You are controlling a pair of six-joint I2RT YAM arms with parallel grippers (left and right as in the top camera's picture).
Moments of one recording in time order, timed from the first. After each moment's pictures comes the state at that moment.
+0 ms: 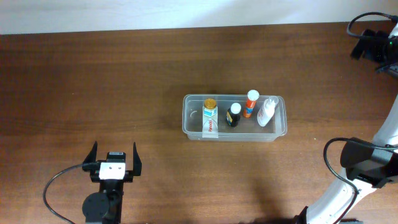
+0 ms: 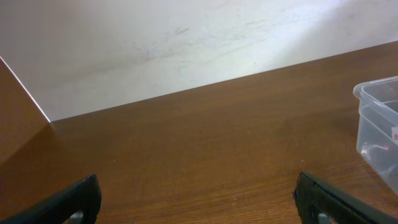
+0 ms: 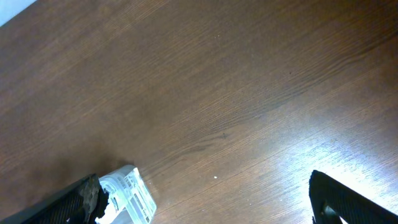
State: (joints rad) left arm -0.03 0.01 0.01 -0.08 -0.05 0.23; right arm -0.40 2.07 2.59 -1.69 -0.02 0.15
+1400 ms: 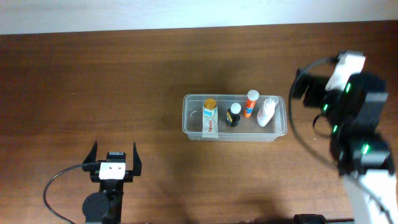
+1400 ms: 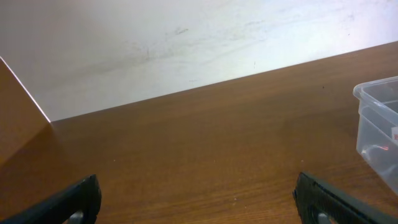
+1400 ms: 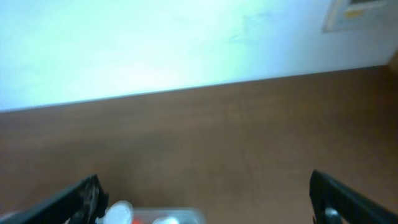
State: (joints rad) left arm -0.03 0.01 0.01 -0.08 -0.05 0.23; right arm -0.05 1.02 1.01 -0.40 -0.03 0.10
